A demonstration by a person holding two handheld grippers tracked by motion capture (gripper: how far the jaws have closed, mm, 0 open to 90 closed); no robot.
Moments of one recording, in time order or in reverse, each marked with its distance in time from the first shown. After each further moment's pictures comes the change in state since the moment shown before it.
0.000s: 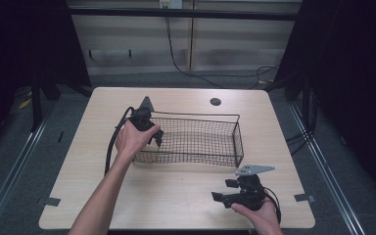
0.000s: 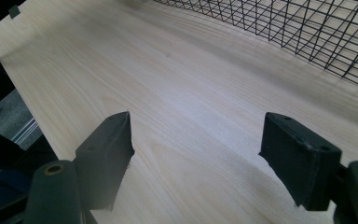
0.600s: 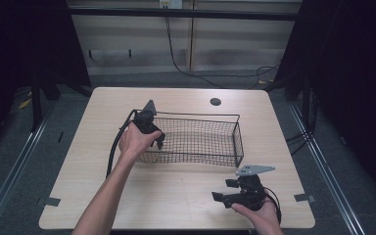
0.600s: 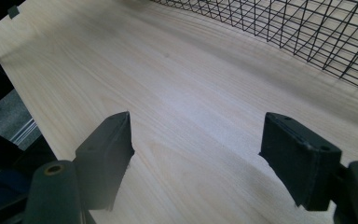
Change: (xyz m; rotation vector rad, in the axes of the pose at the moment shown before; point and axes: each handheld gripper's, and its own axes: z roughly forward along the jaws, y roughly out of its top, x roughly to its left) left arm -0.001 0.004 0.017 0.044 0.064 -0.014; right arm 0.000 0.000 -0.001 -0.002 -0.004 -0.002
